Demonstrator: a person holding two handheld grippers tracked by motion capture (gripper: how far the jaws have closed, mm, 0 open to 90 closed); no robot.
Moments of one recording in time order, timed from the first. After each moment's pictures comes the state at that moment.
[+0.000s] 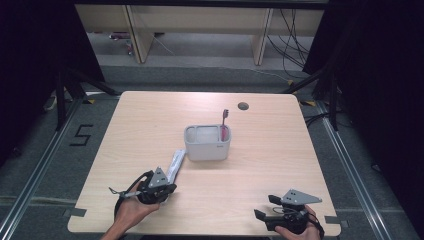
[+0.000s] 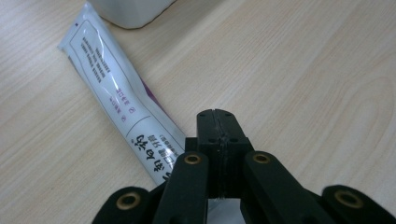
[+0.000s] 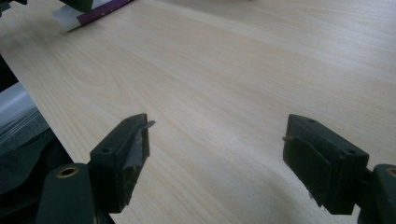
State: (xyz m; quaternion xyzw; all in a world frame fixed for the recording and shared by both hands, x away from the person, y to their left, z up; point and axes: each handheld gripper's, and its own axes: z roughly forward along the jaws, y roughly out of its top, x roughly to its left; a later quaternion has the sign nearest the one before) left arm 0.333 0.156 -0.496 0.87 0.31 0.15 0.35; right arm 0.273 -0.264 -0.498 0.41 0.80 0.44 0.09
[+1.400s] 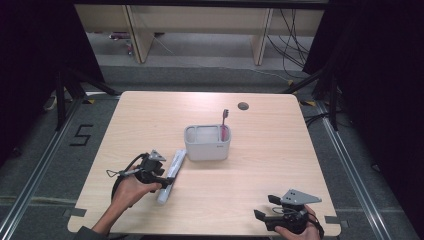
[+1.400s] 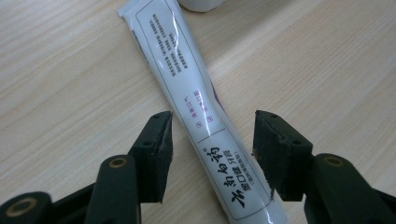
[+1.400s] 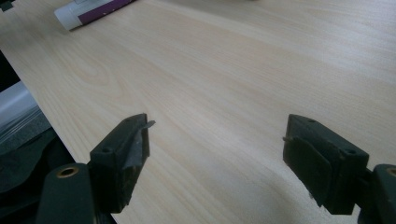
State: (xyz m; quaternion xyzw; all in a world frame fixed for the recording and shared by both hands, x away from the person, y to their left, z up) left arm 0.381 0.163 -0.477 0.86 0.41 0.09 0.29; right arm 0.274 -0.264 -0.497 0.40 0.80 0.44 0.10
